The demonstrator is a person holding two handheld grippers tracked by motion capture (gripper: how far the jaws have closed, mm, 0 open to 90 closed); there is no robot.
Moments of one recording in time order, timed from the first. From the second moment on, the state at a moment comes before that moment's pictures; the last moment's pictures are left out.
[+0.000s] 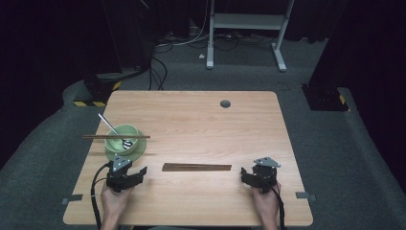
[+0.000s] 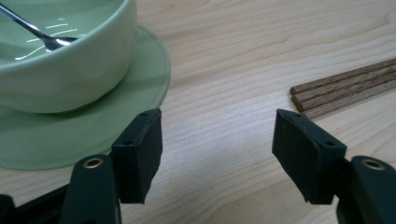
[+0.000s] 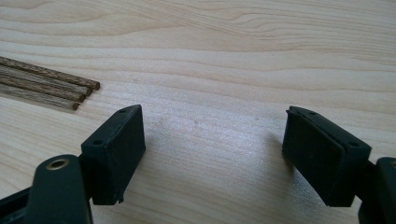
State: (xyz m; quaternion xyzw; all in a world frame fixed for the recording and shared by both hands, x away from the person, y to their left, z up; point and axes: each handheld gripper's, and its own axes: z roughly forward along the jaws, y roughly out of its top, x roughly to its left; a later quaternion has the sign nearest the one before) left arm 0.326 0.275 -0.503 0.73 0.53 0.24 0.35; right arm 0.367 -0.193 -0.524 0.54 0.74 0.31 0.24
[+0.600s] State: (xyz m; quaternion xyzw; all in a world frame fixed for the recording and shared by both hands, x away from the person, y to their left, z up) left arm 0.335 0.271 -0.525 0.74 0.54 0.25 0.32; right arm 0.367 -0.193 -0.525 0.54 0.74 0.31 0.24
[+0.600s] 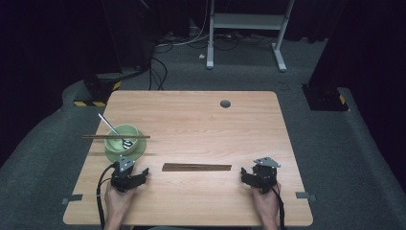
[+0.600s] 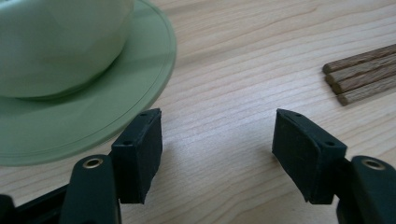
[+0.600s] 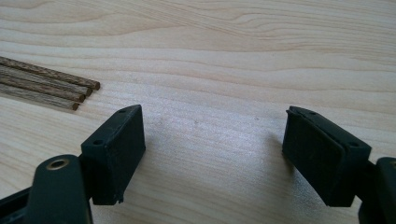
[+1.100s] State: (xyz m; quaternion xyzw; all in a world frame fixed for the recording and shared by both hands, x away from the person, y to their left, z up) left arm 0.339 0.275 -0.528 0.73 0.55 0.25 0.33; right arm 0.366 -0.192 -0.525 0.54 0.74 0.31 0.24
